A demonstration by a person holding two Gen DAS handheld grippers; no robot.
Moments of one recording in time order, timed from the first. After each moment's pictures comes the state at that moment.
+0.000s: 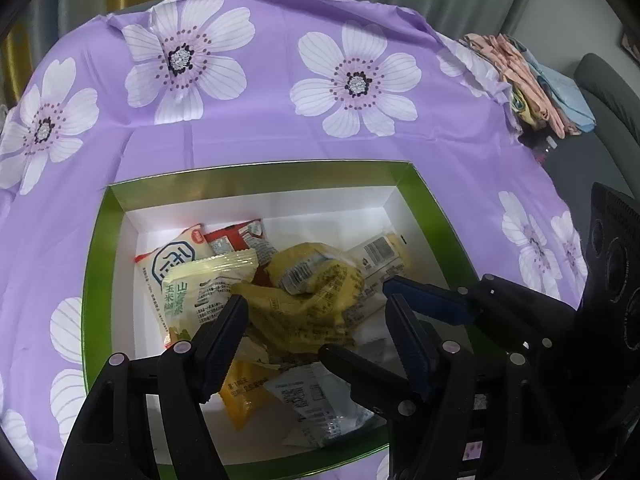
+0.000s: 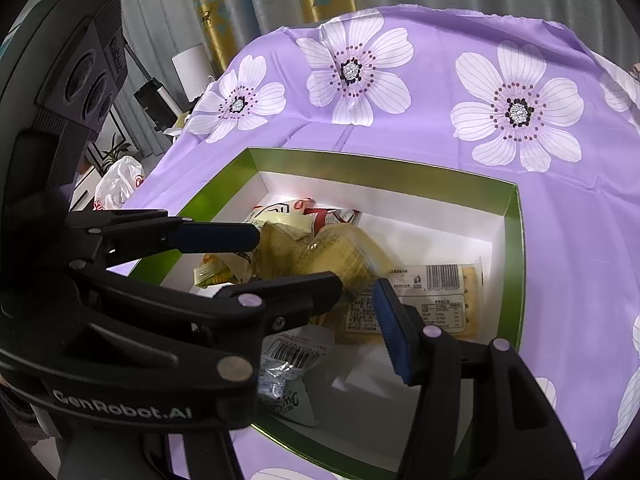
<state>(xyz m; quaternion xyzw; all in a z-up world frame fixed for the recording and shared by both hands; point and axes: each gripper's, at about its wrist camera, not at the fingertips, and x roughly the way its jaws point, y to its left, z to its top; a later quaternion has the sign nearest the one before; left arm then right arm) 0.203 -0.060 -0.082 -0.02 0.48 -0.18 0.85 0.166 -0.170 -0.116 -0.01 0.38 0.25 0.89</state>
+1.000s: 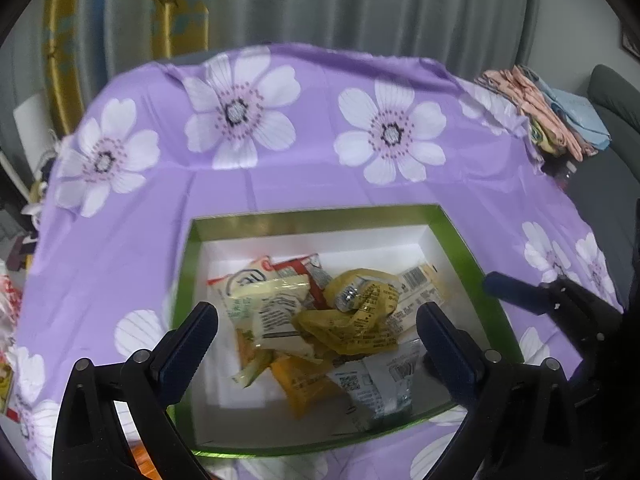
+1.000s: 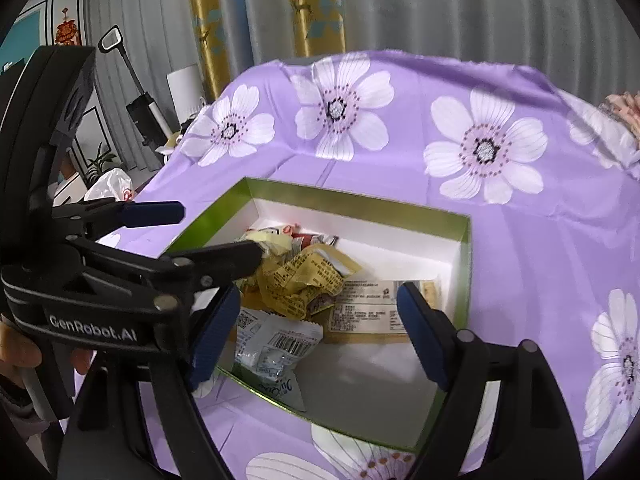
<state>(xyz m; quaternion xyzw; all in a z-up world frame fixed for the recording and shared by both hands) 0.170 -0.029 -0.047 0.00 0.40 -0.11 0.91 0.124 -0.178 -0.082 -0.04 0.32 0.20 0.93</state>
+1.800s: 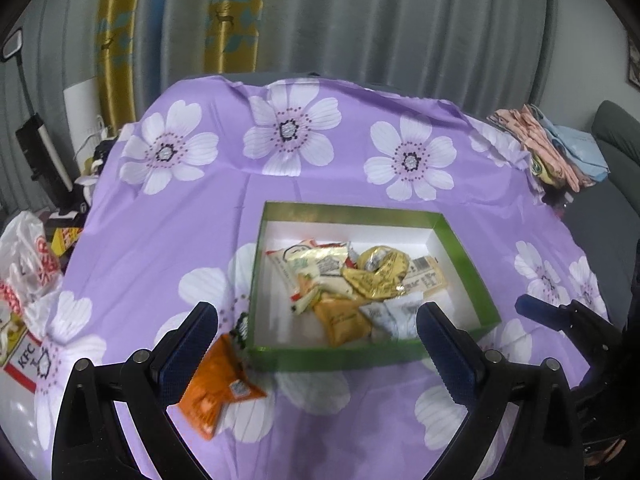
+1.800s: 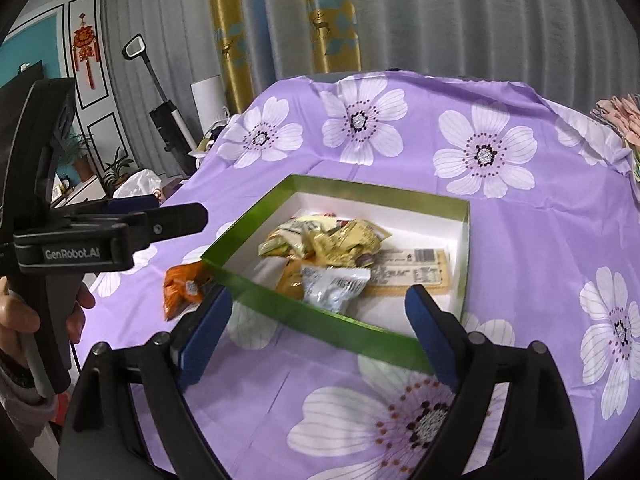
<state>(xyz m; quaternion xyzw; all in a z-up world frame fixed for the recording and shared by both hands) 0.080 0.021 -0.017 -0.05 0.37 -0.07 0.93 0.040 -0.173 -0.071 -0.03 0.31 0.23 0.92</state>
